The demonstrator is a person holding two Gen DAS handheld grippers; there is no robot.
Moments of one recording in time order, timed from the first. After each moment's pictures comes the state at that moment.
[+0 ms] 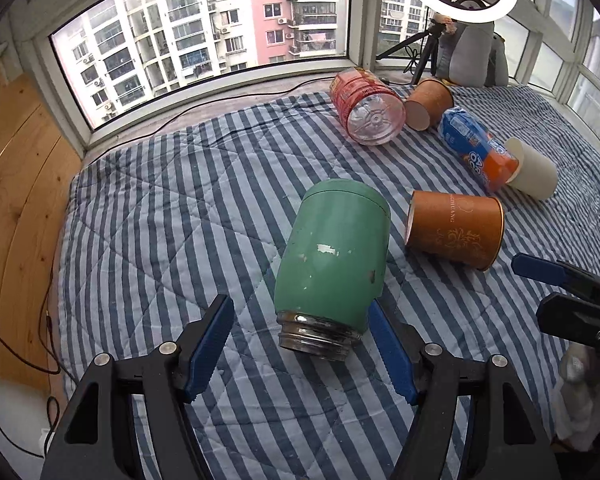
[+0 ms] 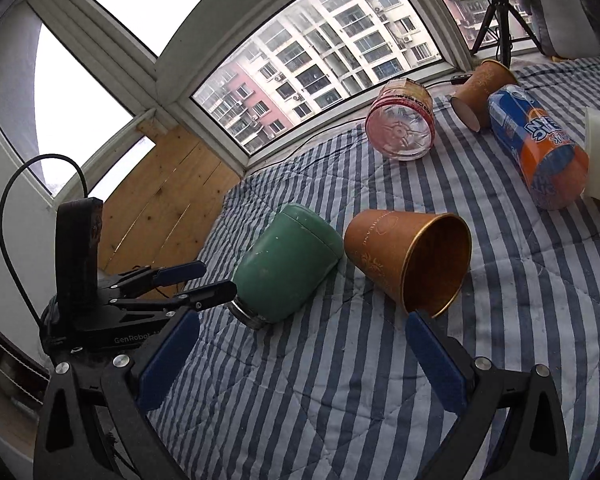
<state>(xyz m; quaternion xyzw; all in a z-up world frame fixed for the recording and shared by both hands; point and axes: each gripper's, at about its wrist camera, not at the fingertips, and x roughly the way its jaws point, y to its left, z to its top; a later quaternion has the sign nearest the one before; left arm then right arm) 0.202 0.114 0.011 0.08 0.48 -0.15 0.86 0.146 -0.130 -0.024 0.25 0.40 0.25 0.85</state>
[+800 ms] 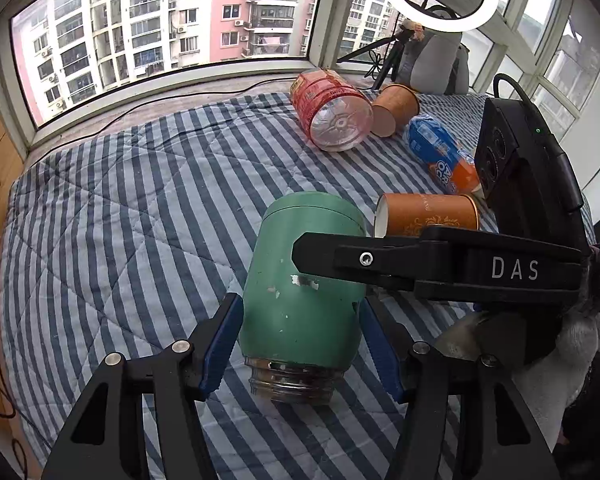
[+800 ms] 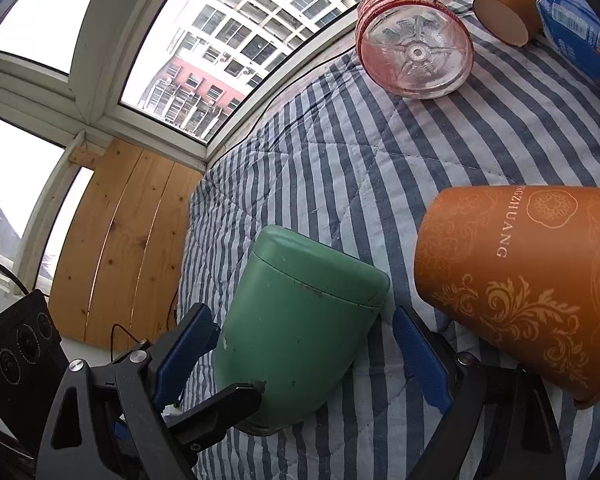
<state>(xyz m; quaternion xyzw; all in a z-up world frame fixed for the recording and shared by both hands) 0.234 0.106 -0.013 0.05 0.48 -0.24 0.84 0.251 -0.069 -0.069 0.33 0.49 0.19 0.78</state>
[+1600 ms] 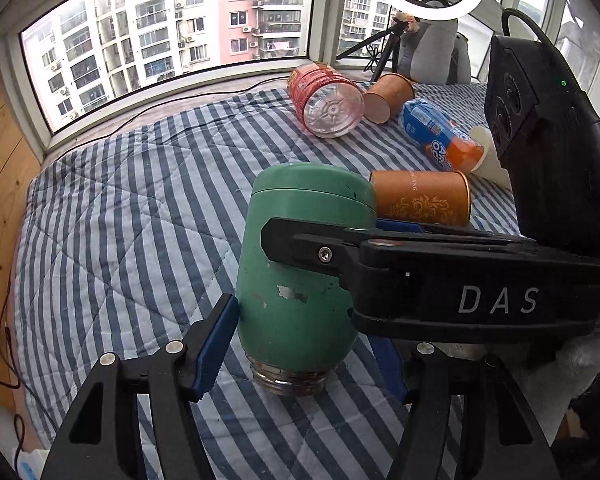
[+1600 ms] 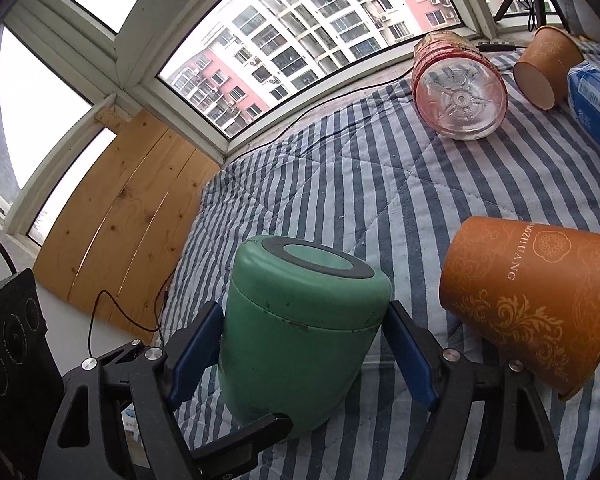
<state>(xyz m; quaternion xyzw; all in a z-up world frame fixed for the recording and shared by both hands) 0.195 0.101 -0.011 0.07 0.46 -0.22 0.86 0.221 -0.047 -0.043 0.24 0.44 0.22 0.84</state>
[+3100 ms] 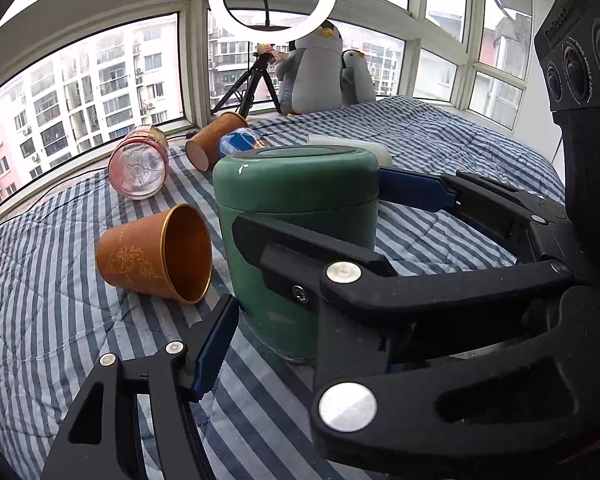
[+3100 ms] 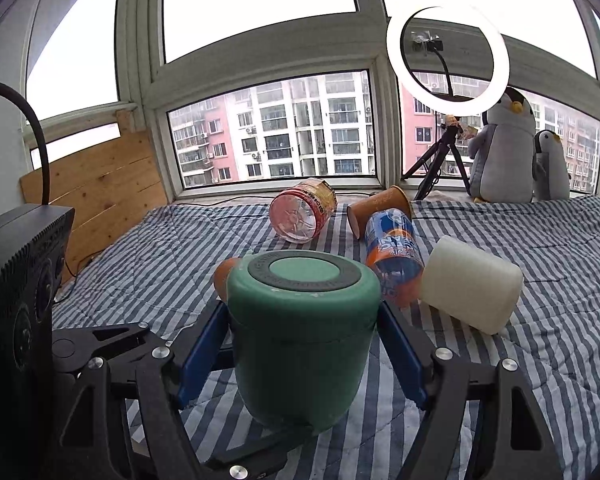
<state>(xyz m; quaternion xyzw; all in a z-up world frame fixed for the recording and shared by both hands) 0.098 -0.097 -0.030 0.09 0.35 -0.30 0.88 0.086 -0.196 -0.004 0.03 0.26 0.12 0.96</state>
